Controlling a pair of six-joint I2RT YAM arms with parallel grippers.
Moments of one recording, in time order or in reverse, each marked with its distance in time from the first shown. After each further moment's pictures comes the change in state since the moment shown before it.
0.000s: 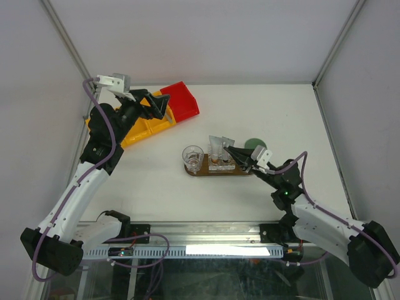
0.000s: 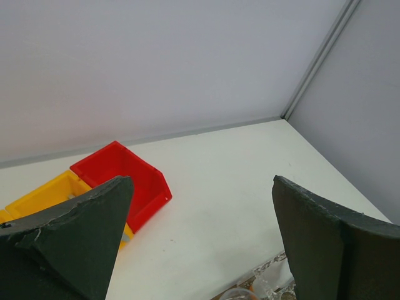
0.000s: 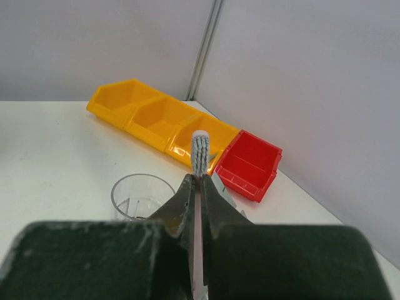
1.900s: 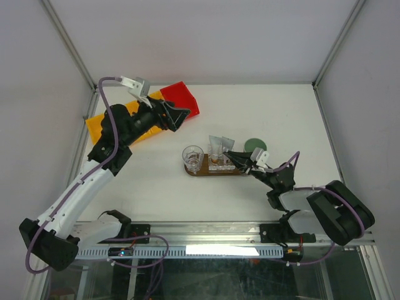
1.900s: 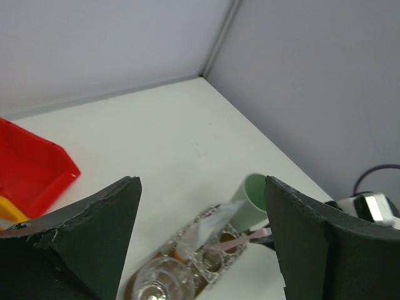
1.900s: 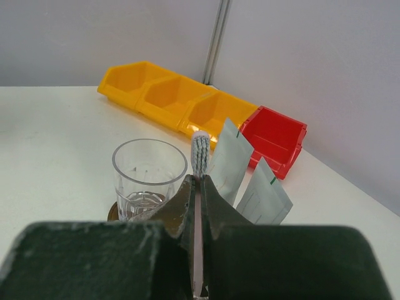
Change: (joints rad) left arm -0.123 0.031 0.013 -0.040 0.138 -0.102; right arm -0.130 0.467 -0.148 0.637 -0.142 0.131
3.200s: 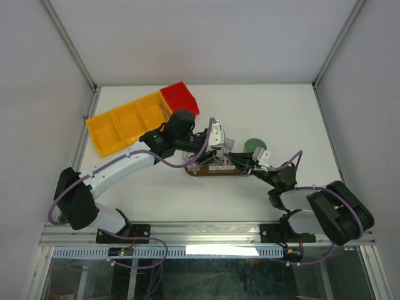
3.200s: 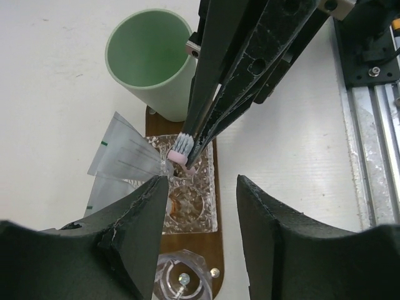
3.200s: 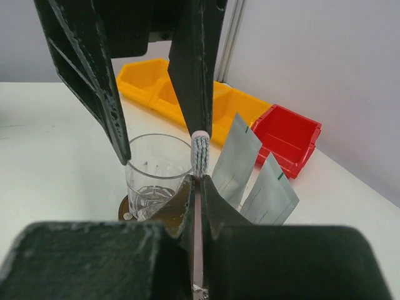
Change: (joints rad) left arm -0.335 0.385 0.138 -0.359 0.382 0.861; right arm -0.047 0.001 0.000 0.002 -0.096 0.042
